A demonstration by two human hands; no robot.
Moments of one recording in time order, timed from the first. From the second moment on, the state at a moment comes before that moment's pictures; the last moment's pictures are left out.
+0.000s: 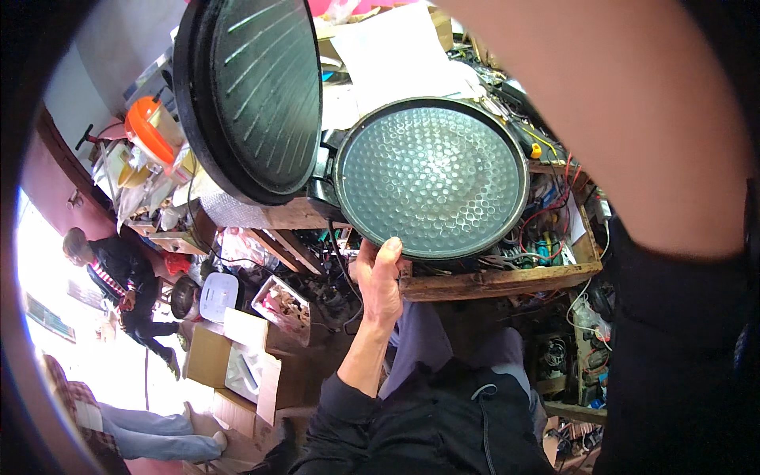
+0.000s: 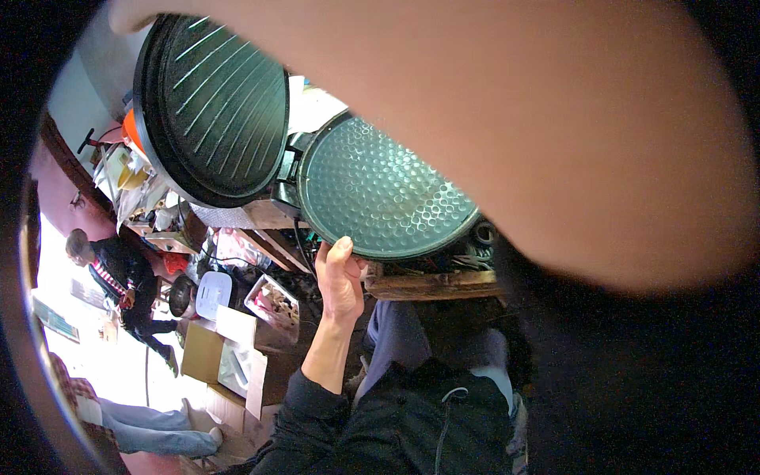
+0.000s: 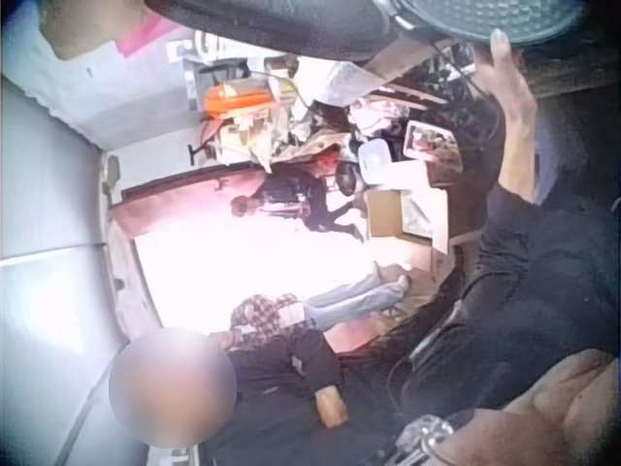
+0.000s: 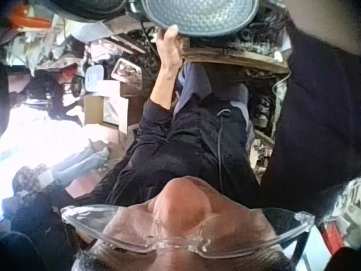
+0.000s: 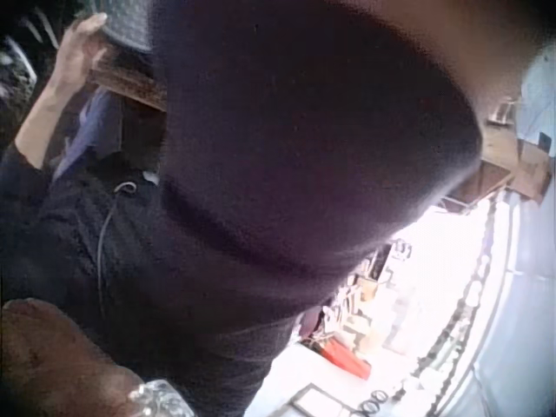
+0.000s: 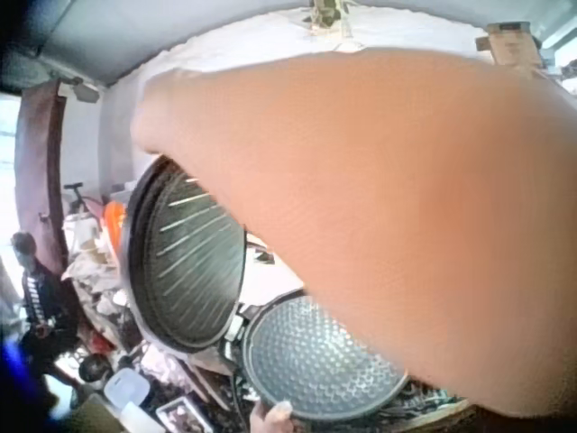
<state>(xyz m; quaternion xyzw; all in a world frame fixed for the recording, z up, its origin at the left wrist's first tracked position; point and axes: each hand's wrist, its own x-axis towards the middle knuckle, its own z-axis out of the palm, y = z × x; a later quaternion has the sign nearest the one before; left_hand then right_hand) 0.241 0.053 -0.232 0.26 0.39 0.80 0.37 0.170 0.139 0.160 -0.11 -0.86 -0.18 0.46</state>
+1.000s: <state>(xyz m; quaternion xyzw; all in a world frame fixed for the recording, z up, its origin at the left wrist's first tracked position) 0.199 0.068 -0.221 0.33 0.45 0.71 0.44 0.068 0.114 0.171 -0.44 -0.80 -0.23 0.35</state>
